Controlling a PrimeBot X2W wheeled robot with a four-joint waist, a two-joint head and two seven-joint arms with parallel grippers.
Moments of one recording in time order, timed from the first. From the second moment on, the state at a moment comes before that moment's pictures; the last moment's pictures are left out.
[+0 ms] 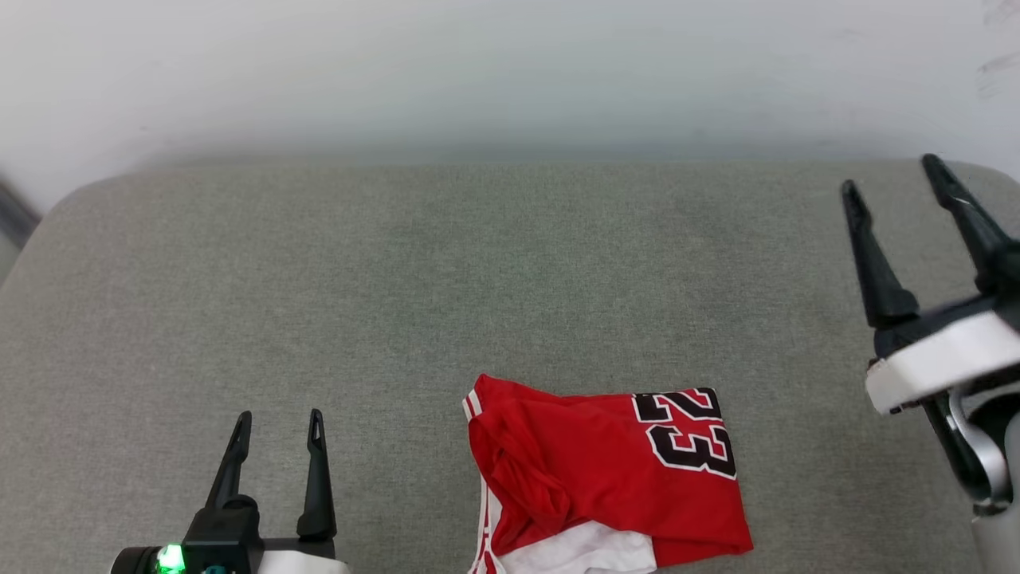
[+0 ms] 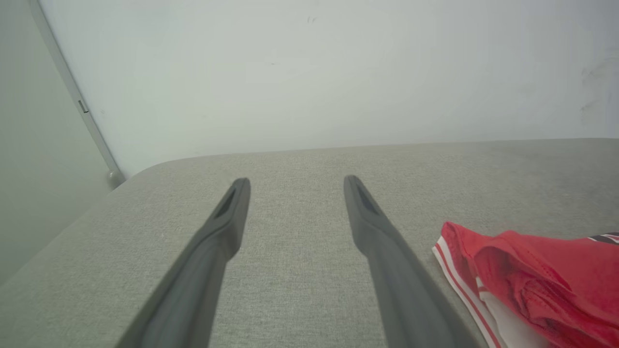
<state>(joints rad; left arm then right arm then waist) 0.12 0.07 -0.02 -0.01 -0.03 0.05 -0.26 -0.28 -0.27 0.04 -0.10 0.11 0.13 -0.02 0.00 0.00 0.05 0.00</state>
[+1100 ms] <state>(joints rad) -0.06 0.05 -0.08 -0.01 -0.03 0.03 -0.26 -0.35 -0.50 0.44 0.20 0.99 0.13 0.83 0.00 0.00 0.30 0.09</state>
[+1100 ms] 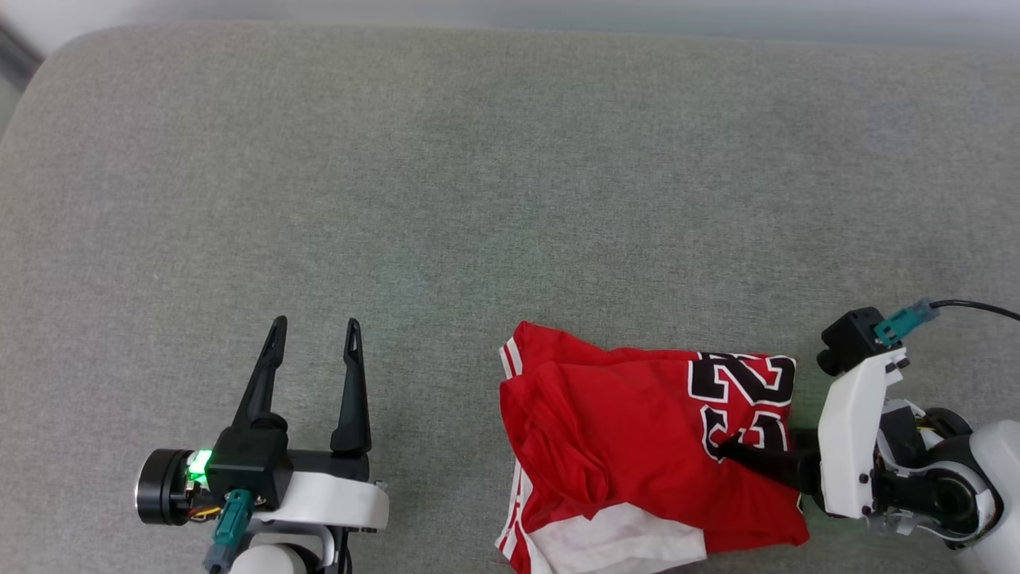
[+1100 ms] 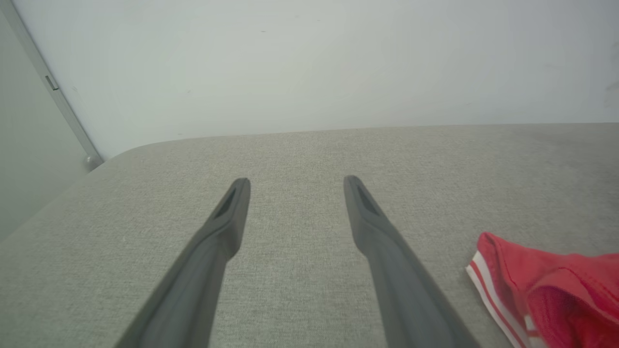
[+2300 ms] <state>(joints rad) -0.03 0.08 0.01 -0.07 -0.02 0.04 -0.26 -0.59 -0.93 0.48 0.14 0.81 0.13 0.59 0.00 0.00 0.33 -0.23</state>
